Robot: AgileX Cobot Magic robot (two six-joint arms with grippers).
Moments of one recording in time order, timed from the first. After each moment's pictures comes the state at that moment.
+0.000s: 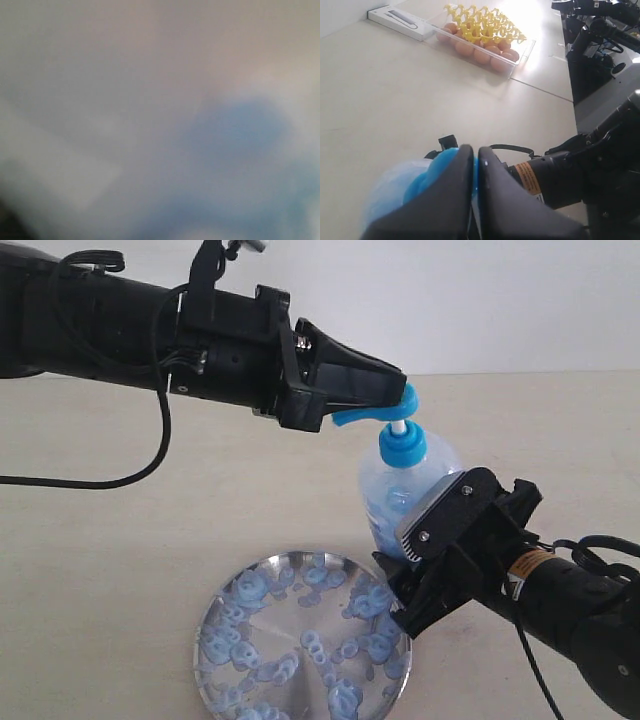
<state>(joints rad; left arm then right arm) -0.54 1.64 -1.08 -1.54 0.83 1.64 0.47 1.79 -0.39 0.11 -0.88 -0.46</state>
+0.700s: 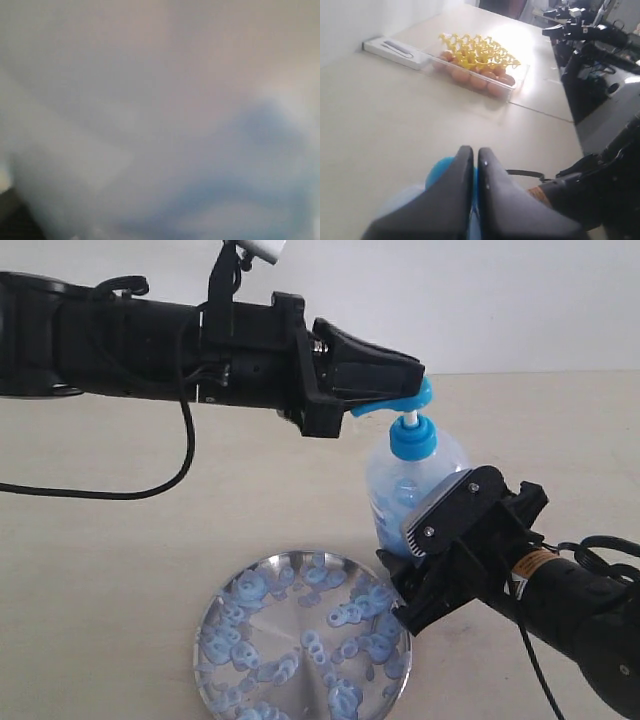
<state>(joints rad) -0.54 1.69 -1.08 -1.76 0.87 1.91 0.46 1.79 -0.38 0.13 -0.89 -0.43</state>
